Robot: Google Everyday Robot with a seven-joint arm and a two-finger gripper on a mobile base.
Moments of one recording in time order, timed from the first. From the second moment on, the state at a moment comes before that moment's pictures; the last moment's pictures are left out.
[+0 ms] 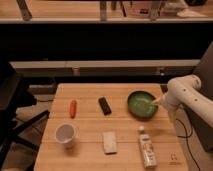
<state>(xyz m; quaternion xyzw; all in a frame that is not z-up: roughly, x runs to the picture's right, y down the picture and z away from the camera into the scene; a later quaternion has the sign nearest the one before) 0.332 0.124 0.807 -0.26 -0.10 -0.31 0.91</state>
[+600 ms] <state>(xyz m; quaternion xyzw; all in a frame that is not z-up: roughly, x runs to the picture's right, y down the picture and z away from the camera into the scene) 0.334 0.138 0.831 -0.26 -0.10 -0.32 0.91</state>
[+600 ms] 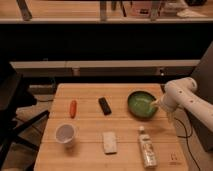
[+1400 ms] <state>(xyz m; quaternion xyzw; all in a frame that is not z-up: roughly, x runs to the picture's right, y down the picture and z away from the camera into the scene) 0.339 0.145 0.841 -0.26 -0.09 -0.32 0.91</state>
